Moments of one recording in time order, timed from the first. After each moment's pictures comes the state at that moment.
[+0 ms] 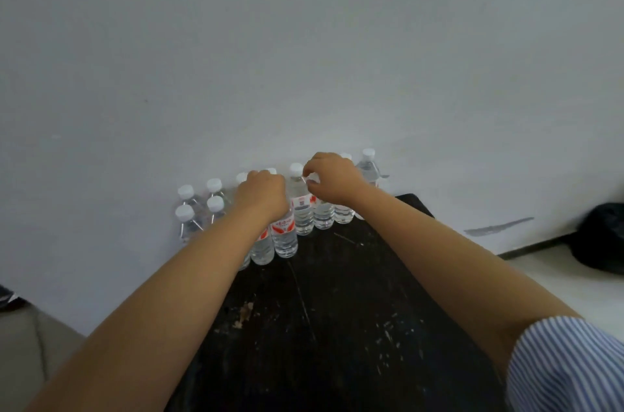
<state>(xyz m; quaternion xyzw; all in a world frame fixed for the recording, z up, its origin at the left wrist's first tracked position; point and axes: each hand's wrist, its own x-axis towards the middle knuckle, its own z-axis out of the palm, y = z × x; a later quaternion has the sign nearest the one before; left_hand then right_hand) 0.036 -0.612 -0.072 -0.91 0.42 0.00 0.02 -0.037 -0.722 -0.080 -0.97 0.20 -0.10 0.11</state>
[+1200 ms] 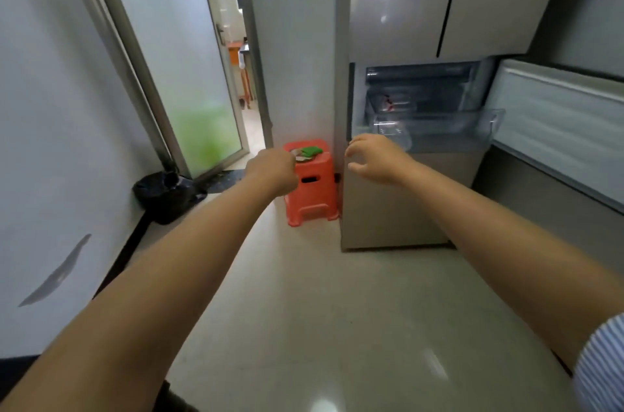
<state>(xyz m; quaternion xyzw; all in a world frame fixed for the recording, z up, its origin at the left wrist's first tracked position) -0.818 -0.565 -0.046 -0.39 0.92 -0.03 0.00 -0.963 -0.459 -0.045 -0.58 0.80 -0.13 0.00</state>
